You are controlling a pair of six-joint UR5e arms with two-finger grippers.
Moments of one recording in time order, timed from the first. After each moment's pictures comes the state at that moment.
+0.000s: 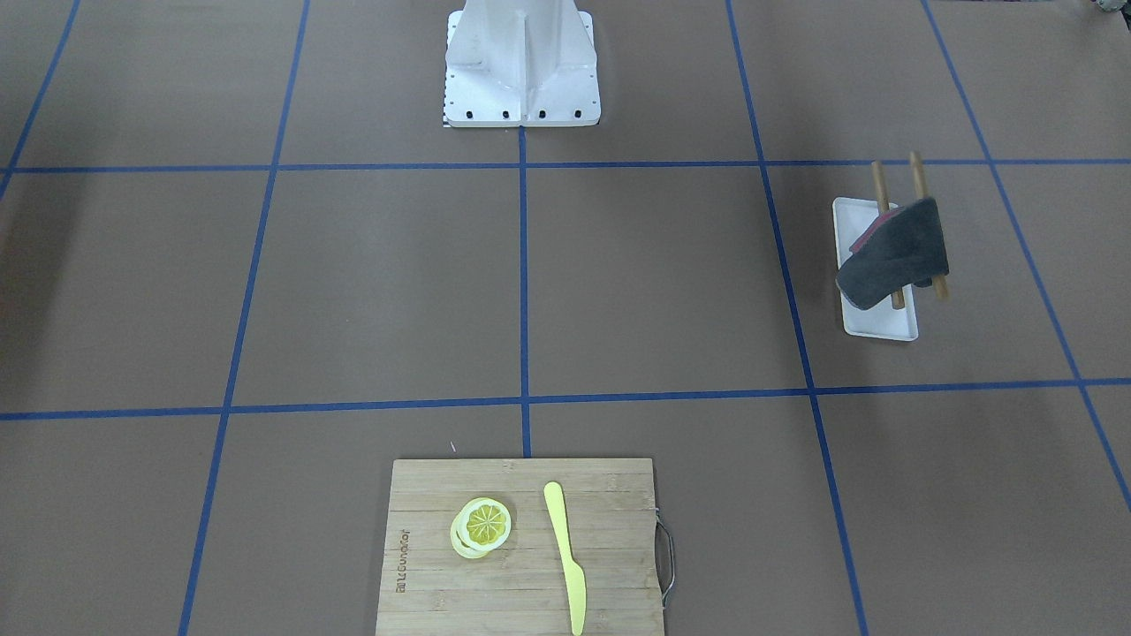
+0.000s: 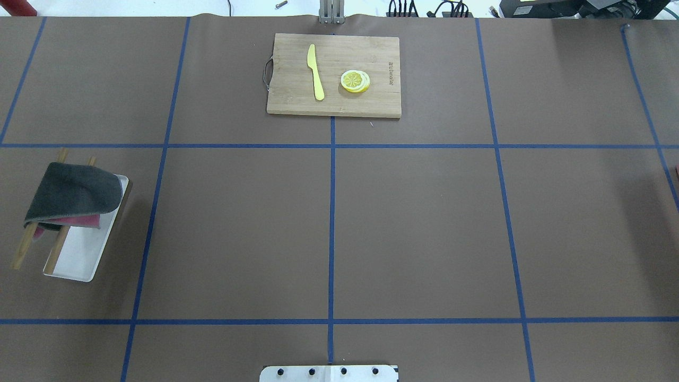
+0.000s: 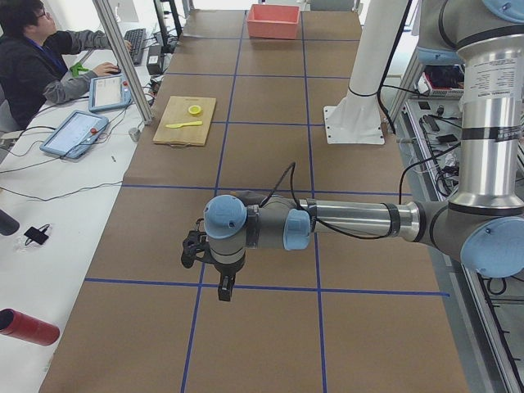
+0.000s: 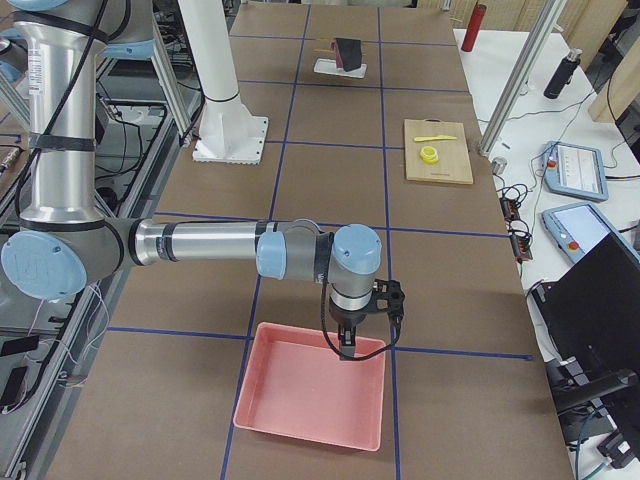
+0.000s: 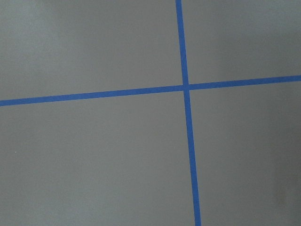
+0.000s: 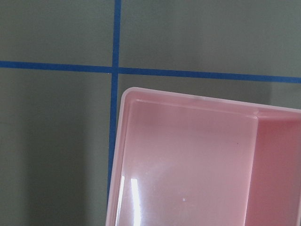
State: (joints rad) left arm -1.63 -1.51 -1.67 -1.57 -2.35 0.10; right arm 1.60 -1.65 1.72 -1.66 2.23 -0.07
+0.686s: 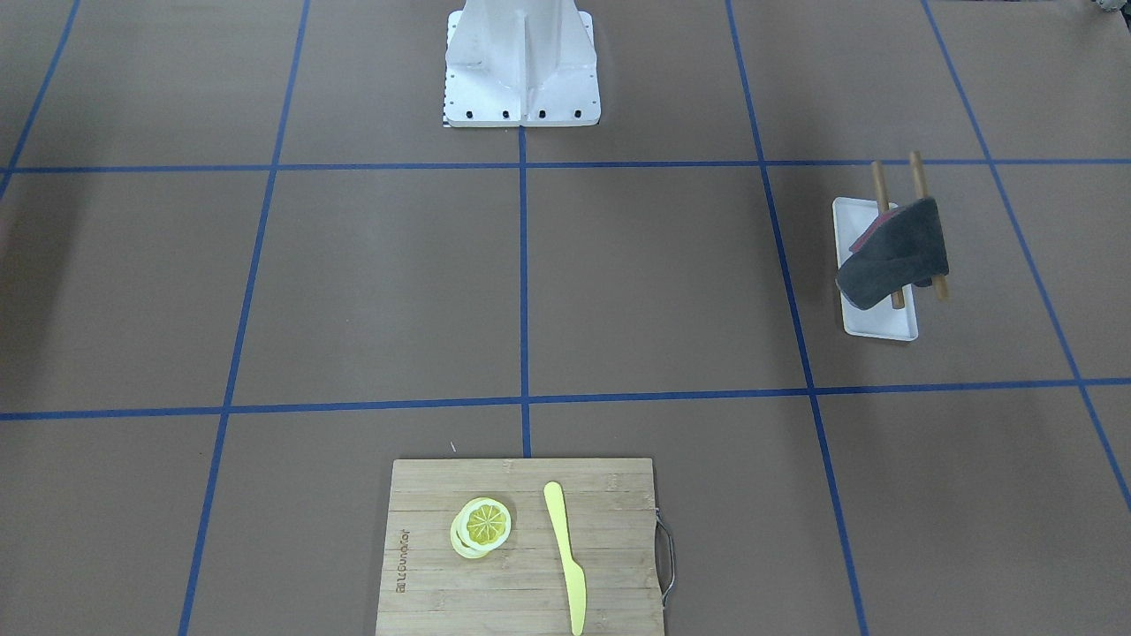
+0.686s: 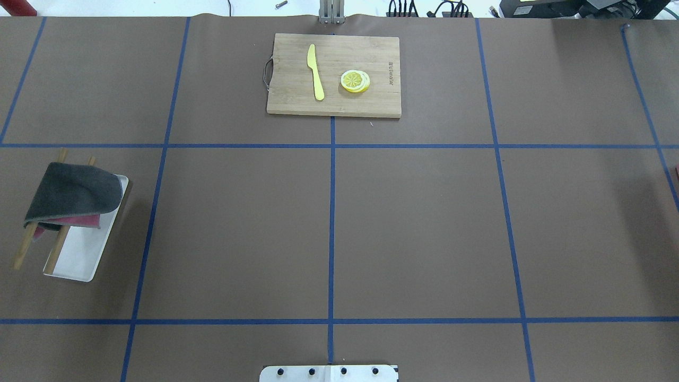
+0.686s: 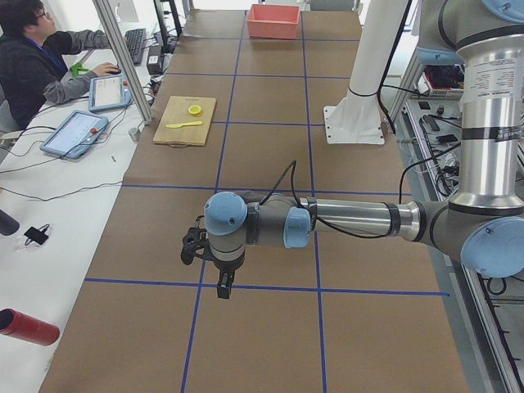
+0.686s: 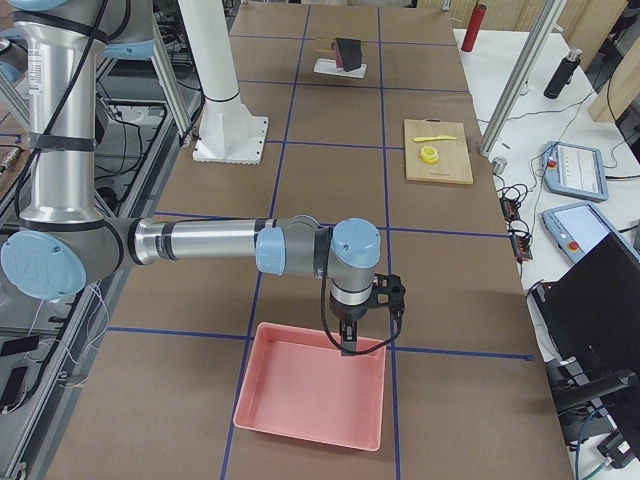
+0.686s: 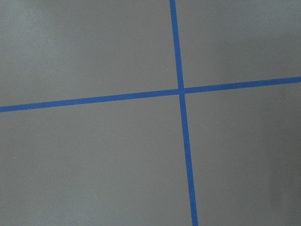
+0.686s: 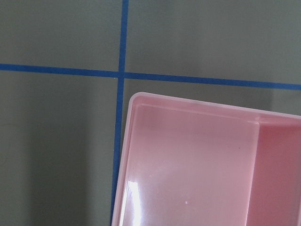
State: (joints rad) left arm -1.63 -1.51 -1.70 -1.58 -2.35 0.10; right arm 1.60 -1.65 1.74 -1.66 2.23 -0.07
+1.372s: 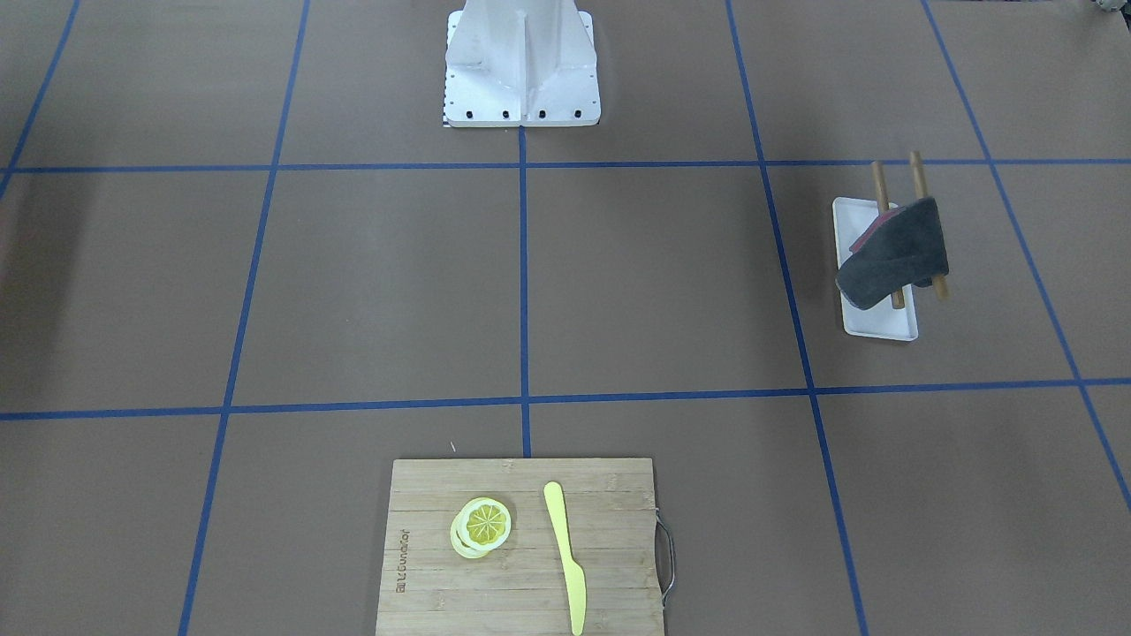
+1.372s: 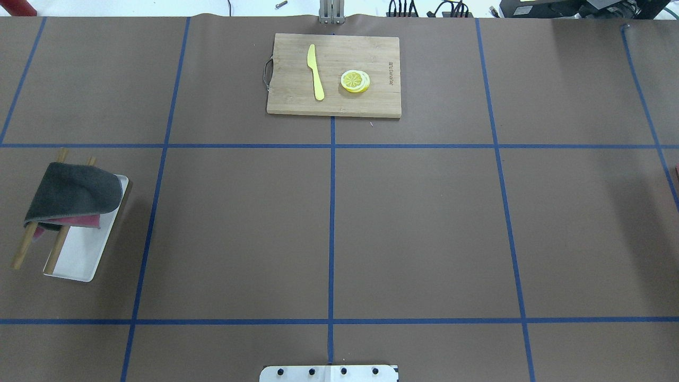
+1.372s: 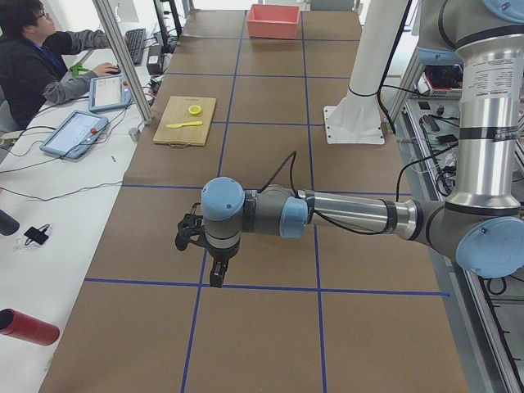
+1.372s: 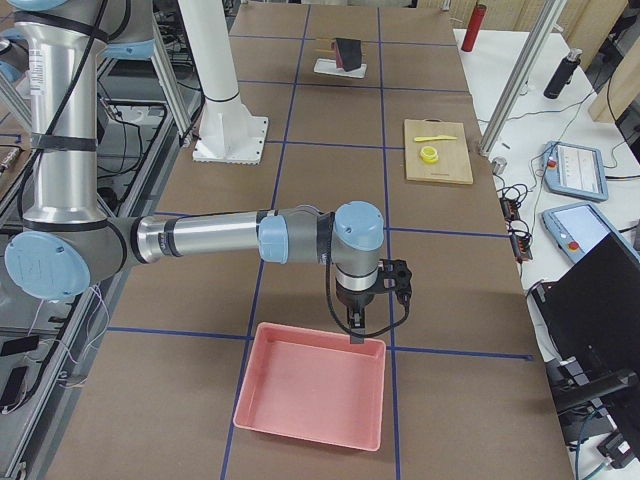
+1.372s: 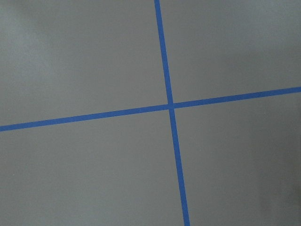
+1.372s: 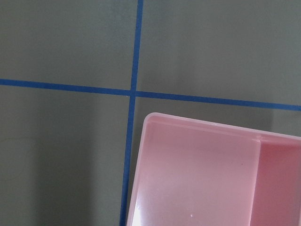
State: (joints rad) left arm -1.63 -1.53 -1.73 -1.59 -2.35 0.10; right arm 1.60 -1.64 1.79 -1.66 2.23 -0.06
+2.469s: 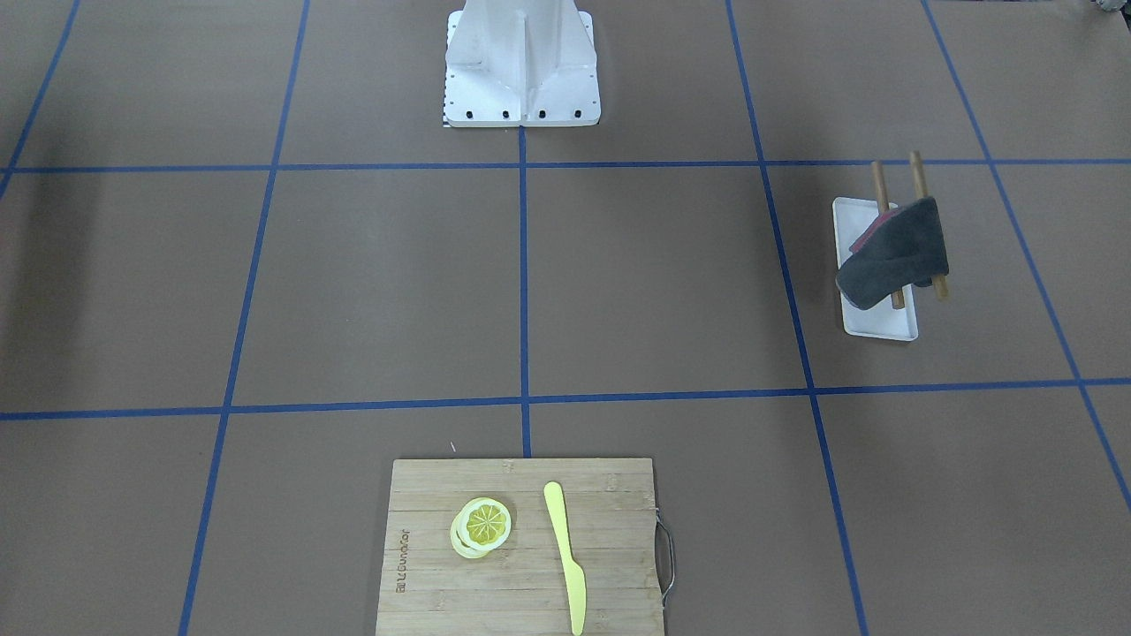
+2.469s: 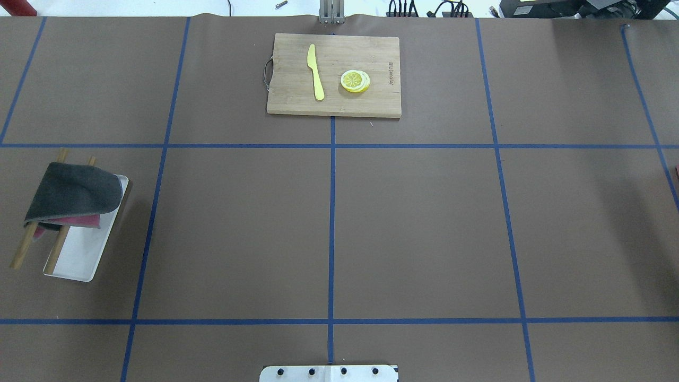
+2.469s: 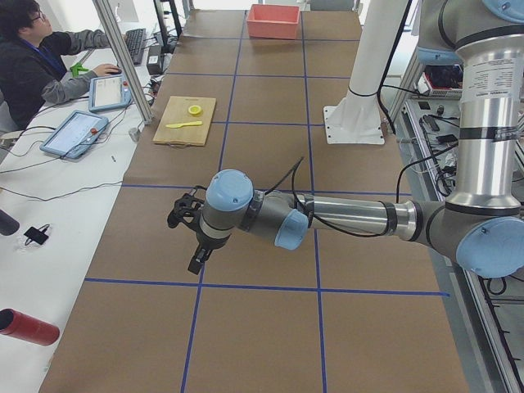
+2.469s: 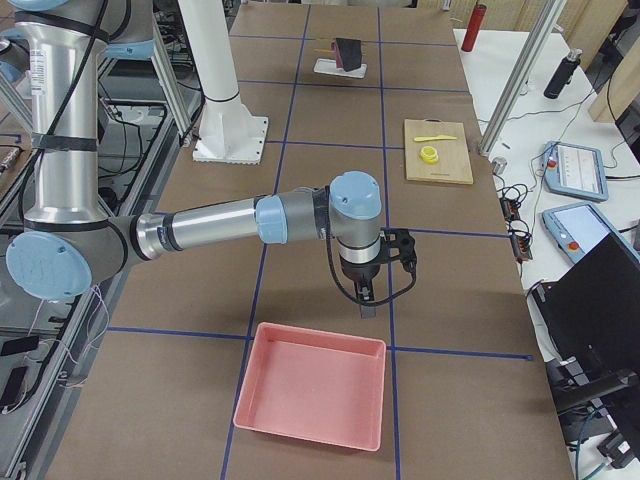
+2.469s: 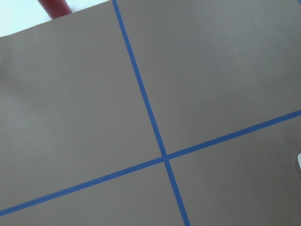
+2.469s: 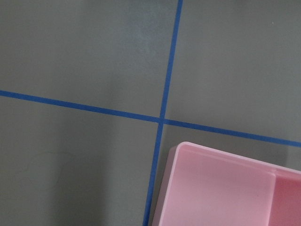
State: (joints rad) left arm -1.63 -1.53 -1.69 -1.94 -2.35 0.08; right arm 1.59 -1.63 1.87 -1.61 2.26 -0.05
